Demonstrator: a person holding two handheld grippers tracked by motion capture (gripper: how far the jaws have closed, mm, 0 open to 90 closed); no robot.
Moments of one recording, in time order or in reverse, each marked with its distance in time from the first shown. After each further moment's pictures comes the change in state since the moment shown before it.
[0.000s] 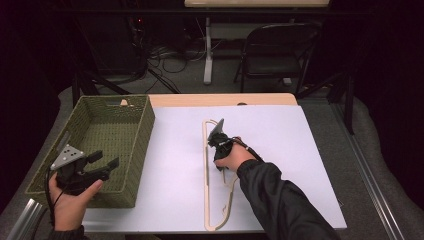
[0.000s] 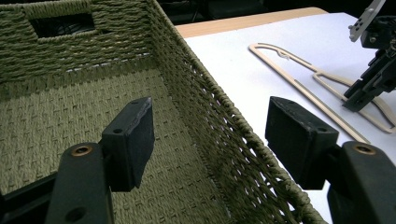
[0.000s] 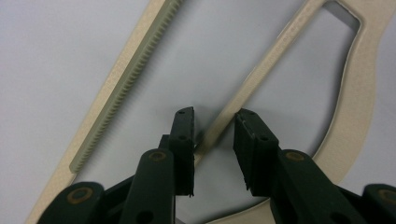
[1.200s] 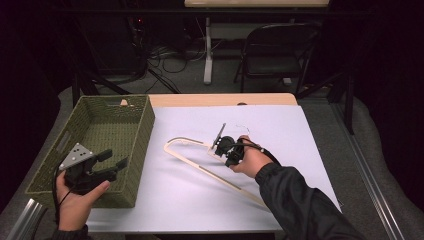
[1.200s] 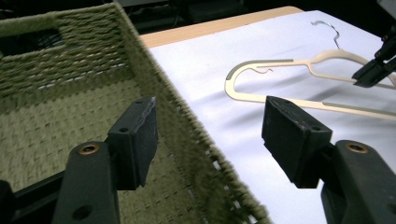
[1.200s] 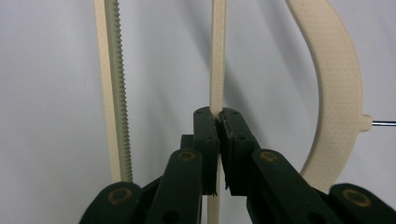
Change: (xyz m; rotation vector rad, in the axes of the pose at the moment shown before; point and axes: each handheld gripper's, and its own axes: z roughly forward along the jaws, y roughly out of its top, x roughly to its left) left arm -0.023 0.011 0.004 -0.006 -0.075 0.071; right arm 0.013 -0.047 -0.049 -0.184 -0.108 -0.460
